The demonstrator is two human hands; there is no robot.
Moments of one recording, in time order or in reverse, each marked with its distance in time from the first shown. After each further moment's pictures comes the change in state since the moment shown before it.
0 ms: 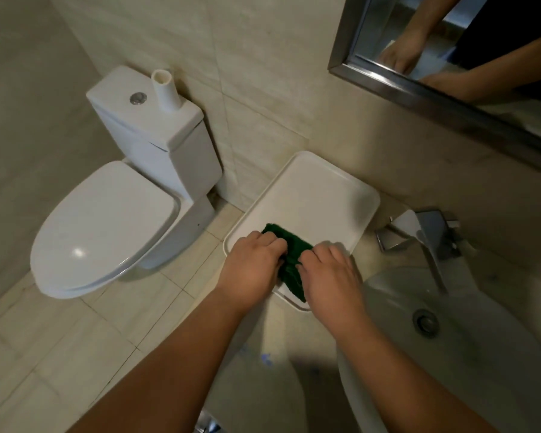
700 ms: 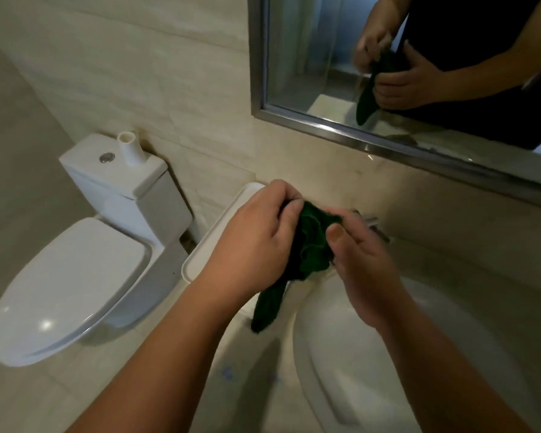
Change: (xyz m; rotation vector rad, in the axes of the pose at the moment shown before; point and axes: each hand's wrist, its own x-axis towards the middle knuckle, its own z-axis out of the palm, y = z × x) left_hand 0.012 0.159 -0.126 -0.521 0.176 0.052; right_hand -0.033 0.045 -0.156 1.446 0.060 0.221
